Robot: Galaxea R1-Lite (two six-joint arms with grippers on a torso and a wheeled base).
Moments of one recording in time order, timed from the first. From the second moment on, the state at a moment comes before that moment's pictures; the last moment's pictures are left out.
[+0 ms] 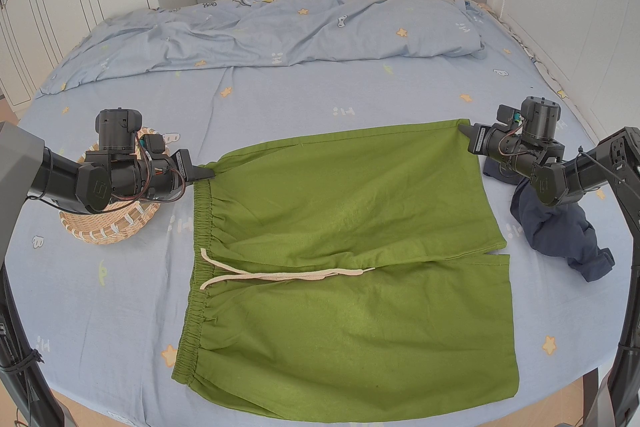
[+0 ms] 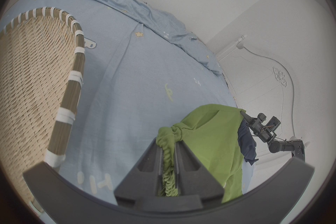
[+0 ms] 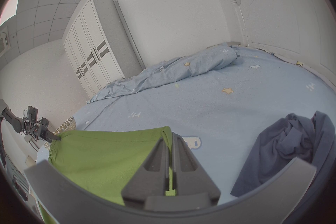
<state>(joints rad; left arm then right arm) -0.04 2.07 -1.29 -0.32 -0.50 -0.41 0.08 2.26 -1.45 -0.67 0.30 0.16</state>
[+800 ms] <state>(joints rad) -0.05 2.08 -1.28 -0.40 -0.45 -0.44 0.08 2.29 -1.48 -0.68 0.26 0.16</state>
